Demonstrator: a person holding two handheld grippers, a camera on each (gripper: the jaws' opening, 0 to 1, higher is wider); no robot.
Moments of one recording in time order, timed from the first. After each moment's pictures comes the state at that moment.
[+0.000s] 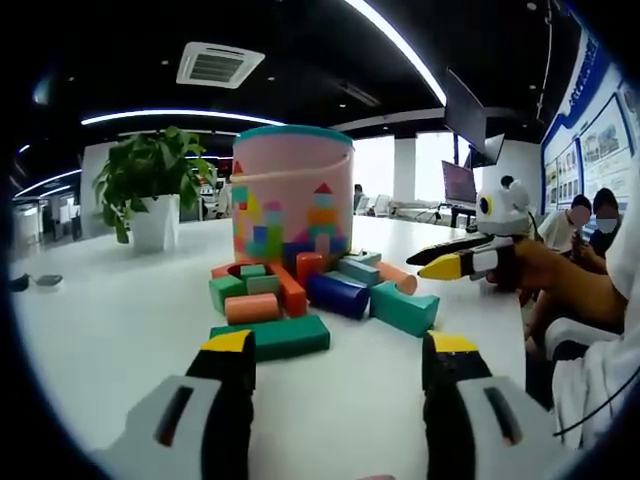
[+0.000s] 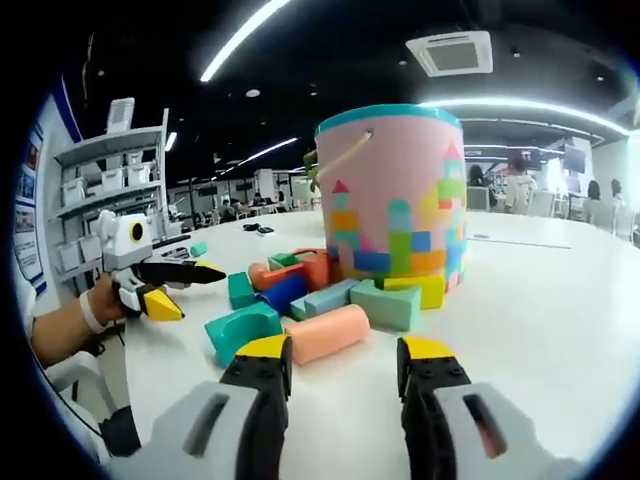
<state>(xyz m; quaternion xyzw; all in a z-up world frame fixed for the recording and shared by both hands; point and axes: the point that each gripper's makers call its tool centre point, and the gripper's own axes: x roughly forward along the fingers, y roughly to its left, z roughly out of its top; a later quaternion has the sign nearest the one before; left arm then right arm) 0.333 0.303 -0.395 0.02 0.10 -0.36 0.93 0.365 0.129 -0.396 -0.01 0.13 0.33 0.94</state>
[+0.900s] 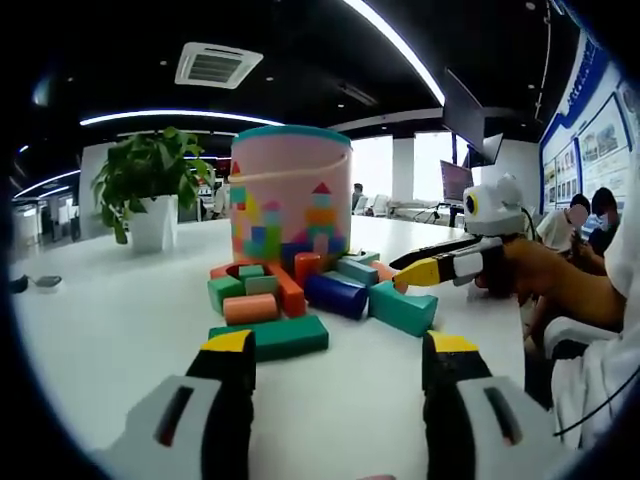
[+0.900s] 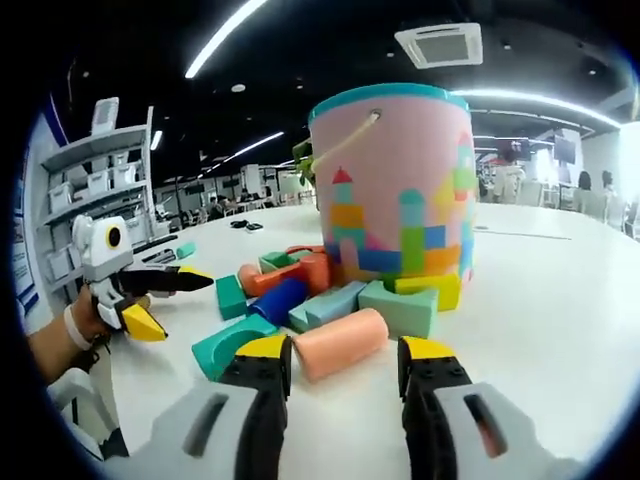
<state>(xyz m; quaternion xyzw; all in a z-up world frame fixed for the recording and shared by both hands) 0.332 0.302 -0.396 0.02 0.10 -0.37 0.92 0.379 0.149 -0.402 0.00 0.15 0.30 0.94</state>
